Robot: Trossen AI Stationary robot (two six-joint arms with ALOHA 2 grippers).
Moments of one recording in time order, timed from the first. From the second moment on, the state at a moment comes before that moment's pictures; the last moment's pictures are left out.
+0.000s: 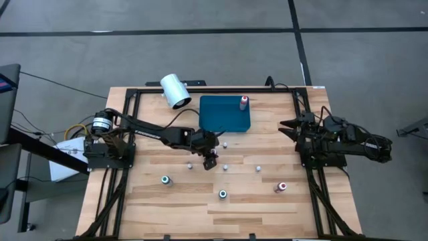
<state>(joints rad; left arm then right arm) -0.03 1.77 1.12 -0.22 -0.08 -0.36 -0.11 0.03 0.37 -0.54 0.16 0.30</state>
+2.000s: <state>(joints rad) 0.11 1.77 1.75 -0.63 -0.31 -0.27 -0.11 0.03 0.37 -0.54 0.16 0.30</state>
